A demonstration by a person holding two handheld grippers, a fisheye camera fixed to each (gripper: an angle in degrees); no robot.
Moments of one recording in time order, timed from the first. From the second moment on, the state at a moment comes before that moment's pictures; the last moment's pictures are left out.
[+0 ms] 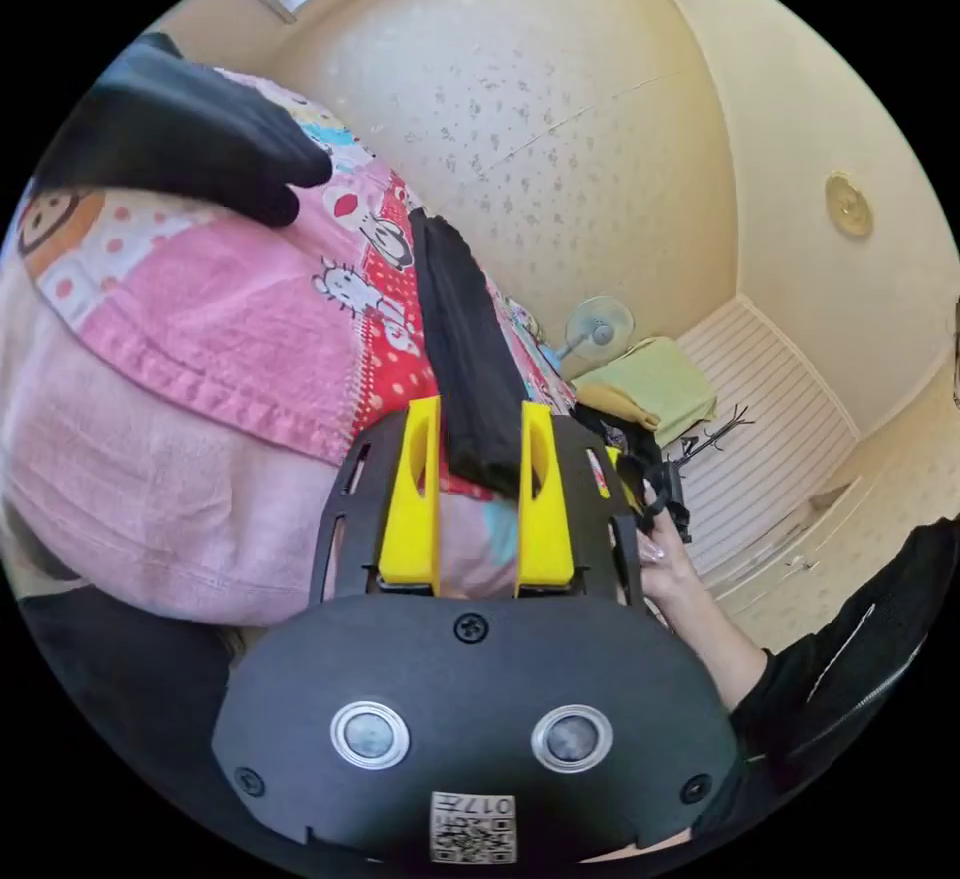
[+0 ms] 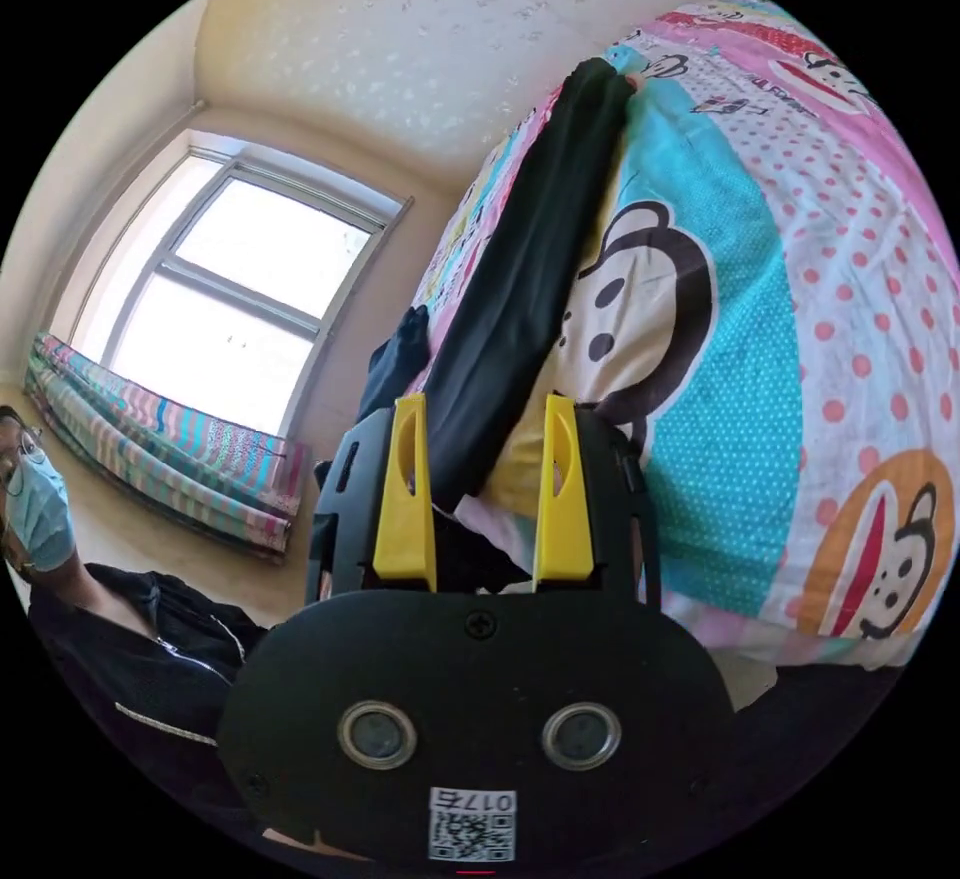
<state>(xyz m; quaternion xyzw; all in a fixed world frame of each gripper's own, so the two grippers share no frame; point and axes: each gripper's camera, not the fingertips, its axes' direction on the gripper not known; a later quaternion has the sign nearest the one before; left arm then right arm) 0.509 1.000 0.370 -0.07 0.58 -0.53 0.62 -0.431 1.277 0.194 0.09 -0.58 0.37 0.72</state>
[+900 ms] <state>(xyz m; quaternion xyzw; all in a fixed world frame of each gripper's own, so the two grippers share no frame) 0.513 0.977 0.354 -0.13 0.61 -0.48 0.62 -0.288 1.300 0.159 0.11 -0.70 0.41 0.58</state>
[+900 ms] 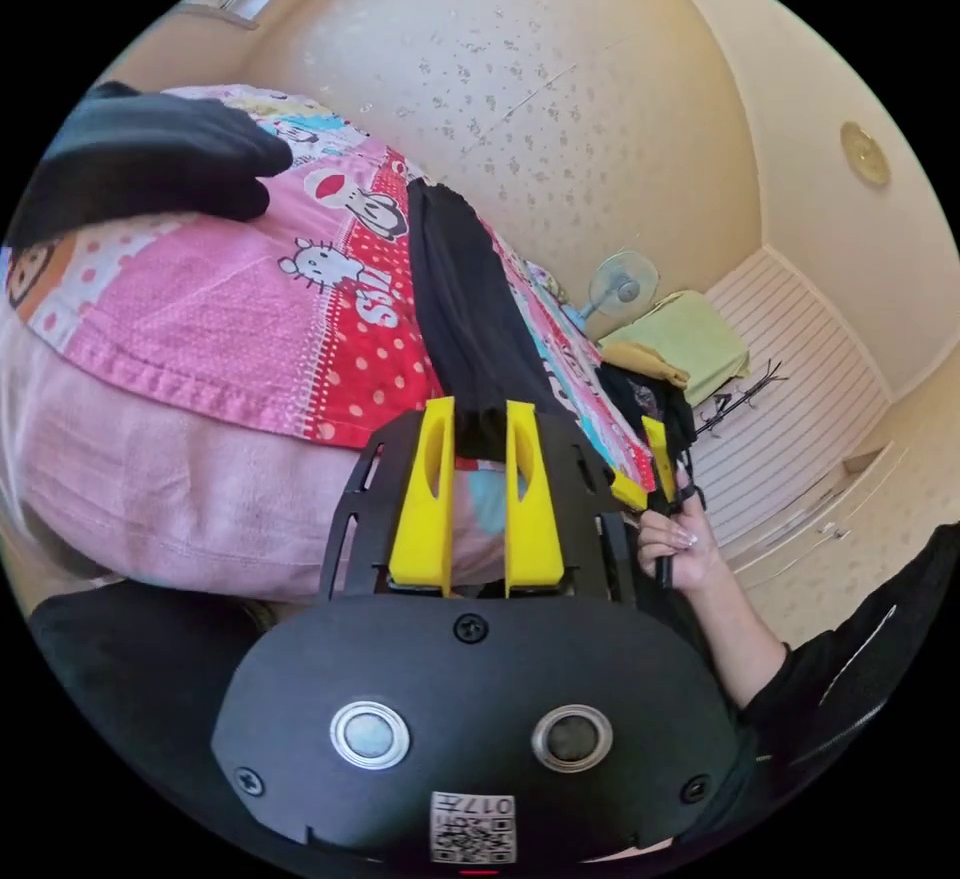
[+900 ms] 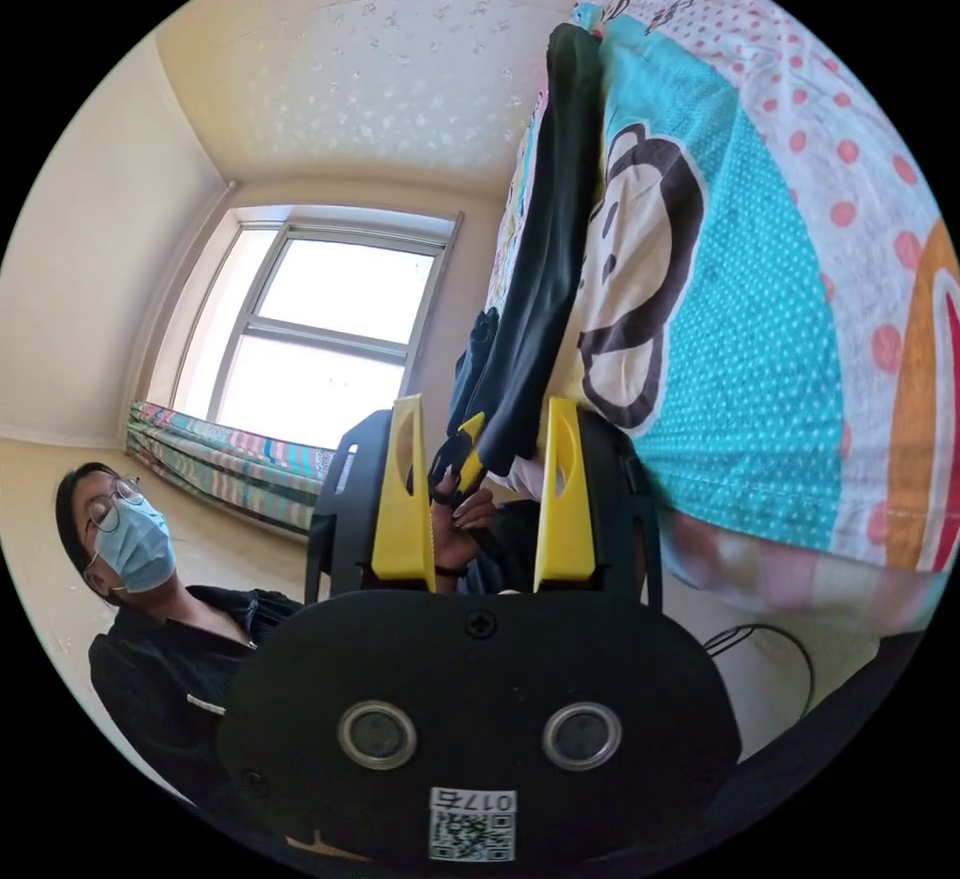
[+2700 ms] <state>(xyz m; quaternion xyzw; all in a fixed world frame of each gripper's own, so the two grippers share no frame) 0.535 0.835 0.374 -0.11 0.62 -0.27 0.73 -0.448 1.189 0.229 -0.03 -0.43 0.26 0.86</state>
